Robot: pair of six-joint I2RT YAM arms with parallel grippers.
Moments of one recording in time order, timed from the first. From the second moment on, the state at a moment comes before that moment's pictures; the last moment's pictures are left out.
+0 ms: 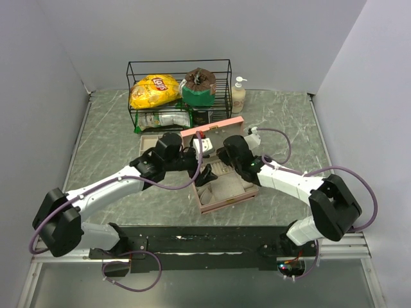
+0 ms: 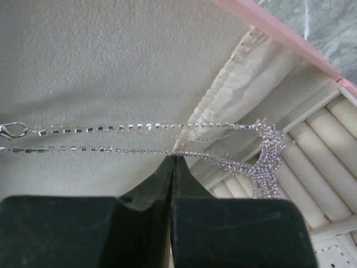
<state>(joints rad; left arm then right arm) -0.77 1.30 0.90 0.01 0.47 0.14 0.70 1.44 0.84 -0.02 0.41 1.24</state>
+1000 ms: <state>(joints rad) -0.81 1.53 0.85 0.33 0.18 0.42 0.70 1.40 0.78 0.05 0.38 1.16</state>
